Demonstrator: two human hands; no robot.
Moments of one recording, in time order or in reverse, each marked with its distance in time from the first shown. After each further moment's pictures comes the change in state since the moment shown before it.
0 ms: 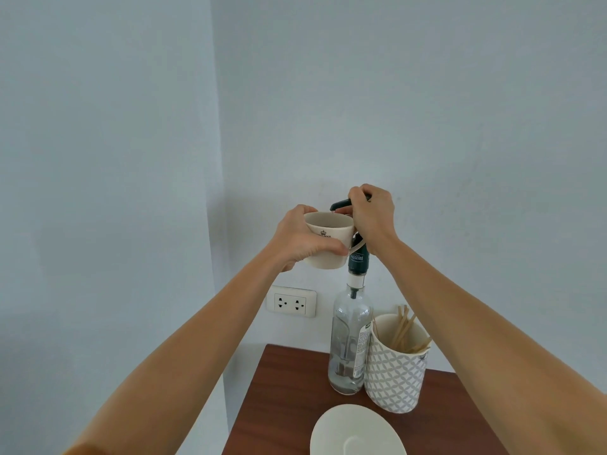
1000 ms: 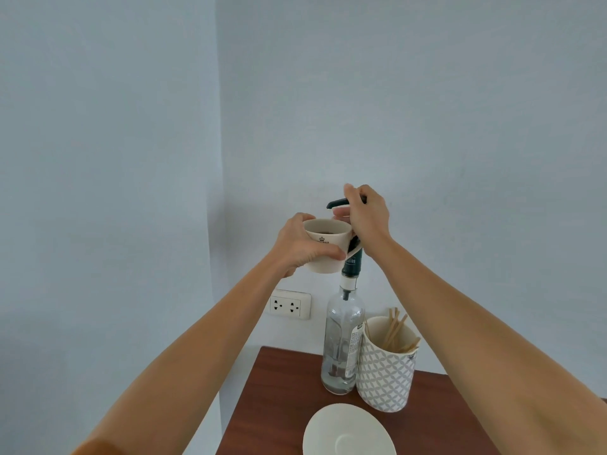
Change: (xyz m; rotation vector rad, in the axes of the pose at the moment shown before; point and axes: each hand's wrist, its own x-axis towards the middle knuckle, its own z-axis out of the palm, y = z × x) left_hand -0.002 -0.005 0.006 -0.034 -0.003 -0.005; right_hand -0.001 -0.008 -0.008 -0.042 -0.018 0.054
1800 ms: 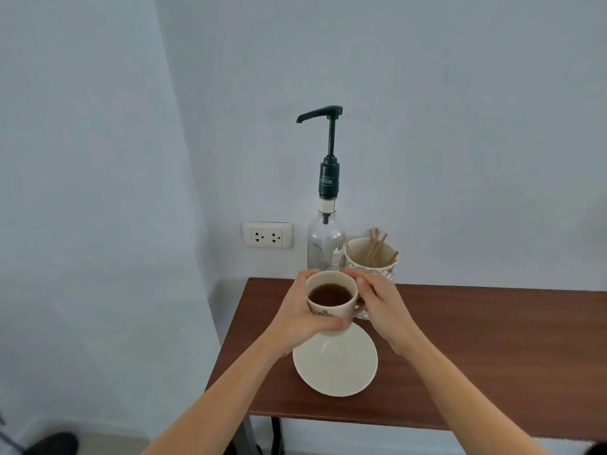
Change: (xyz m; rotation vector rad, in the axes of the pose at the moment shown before) left_hand -0.132 -0.165 0.079 -0.093 -0.233 -0.041; right_hand -0.193 0.162 -0.086 -0.062 -0.294 0.206
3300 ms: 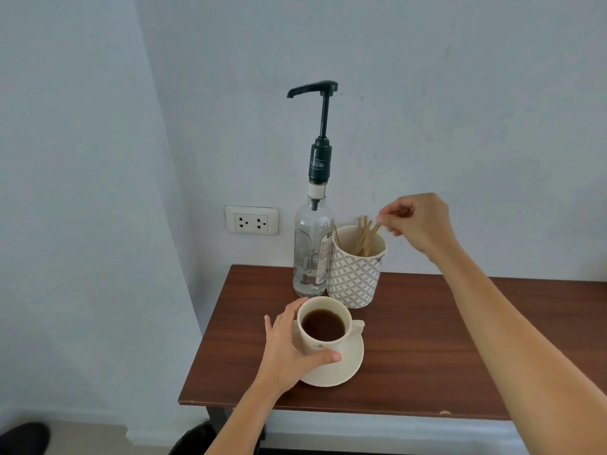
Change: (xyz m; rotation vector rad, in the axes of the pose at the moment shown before) left_hand -0.039 -0.061 0.029 0.212 0.114 0.043; right_hand 0.070 -0.063 -0.086 -0.476 0.260 -0.172
